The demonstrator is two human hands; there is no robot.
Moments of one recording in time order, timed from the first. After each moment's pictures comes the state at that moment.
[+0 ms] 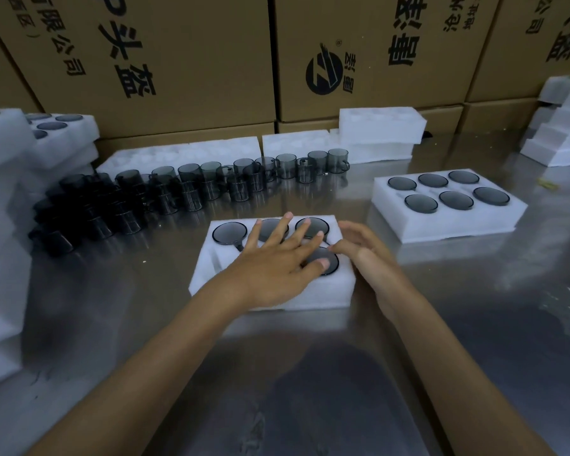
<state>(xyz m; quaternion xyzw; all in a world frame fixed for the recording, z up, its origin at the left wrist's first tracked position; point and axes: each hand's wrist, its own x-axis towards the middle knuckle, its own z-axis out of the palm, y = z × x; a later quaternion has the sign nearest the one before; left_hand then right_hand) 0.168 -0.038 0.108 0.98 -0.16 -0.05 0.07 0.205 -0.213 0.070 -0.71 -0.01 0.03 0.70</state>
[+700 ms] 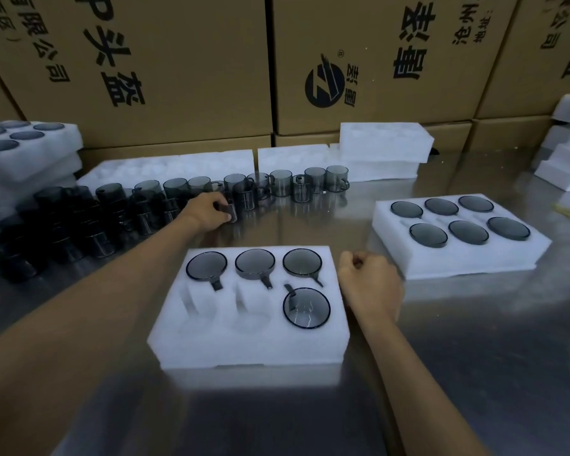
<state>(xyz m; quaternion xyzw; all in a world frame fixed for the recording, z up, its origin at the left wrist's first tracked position) 0.361 0.081 0.099 0.96 0.11 0.06 0.27 0.267 -0.206 0.053 -0.90 0.12 -0.17 0.38</state>
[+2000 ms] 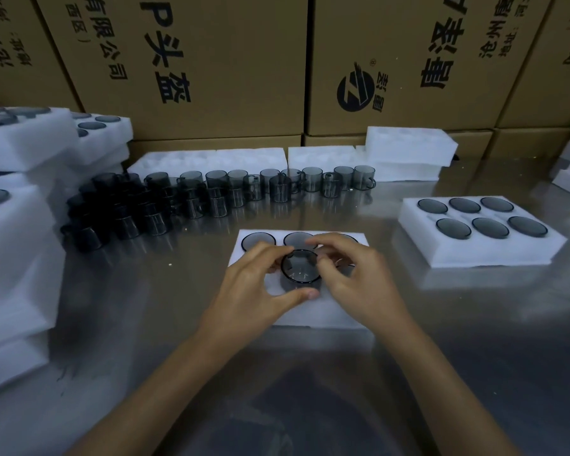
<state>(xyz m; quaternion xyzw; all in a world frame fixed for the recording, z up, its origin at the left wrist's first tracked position) 0.127 0.009 0.089 0.89 -0.08 0.25 0.38 0.177 -0.160 0.098 -0.80 -0.24 -0.12 0.54</state>
